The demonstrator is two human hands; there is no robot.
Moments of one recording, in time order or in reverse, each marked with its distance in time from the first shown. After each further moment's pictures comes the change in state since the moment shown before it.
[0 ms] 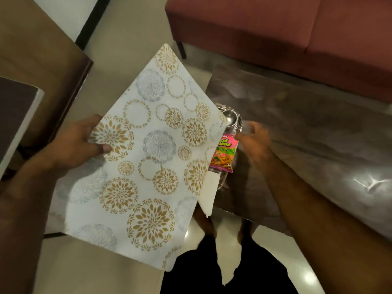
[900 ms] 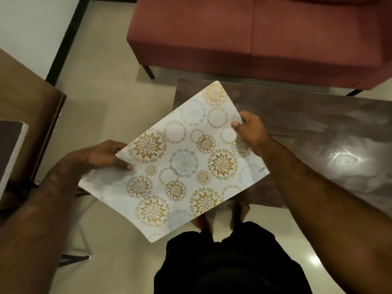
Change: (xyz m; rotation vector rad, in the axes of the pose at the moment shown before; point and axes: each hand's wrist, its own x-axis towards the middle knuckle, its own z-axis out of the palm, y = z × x) left_hand 0.007 0.044 0.047 0.233 -0.504 -0.012; right_hand -0.077 -0.013 -0.119 0.024 -0.023 -0.163
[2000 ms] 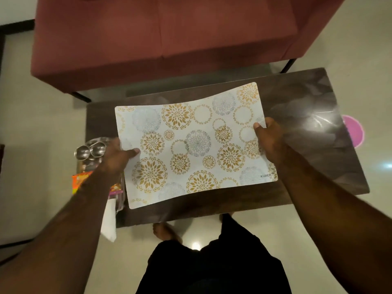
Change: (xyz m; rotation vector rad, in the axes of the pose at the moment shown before) left_hand 0.190 0.291 0.256 -0.432 0.326 -0.004; right_hand 0.032 0.234 -0.339 0.269 0.339 0.335
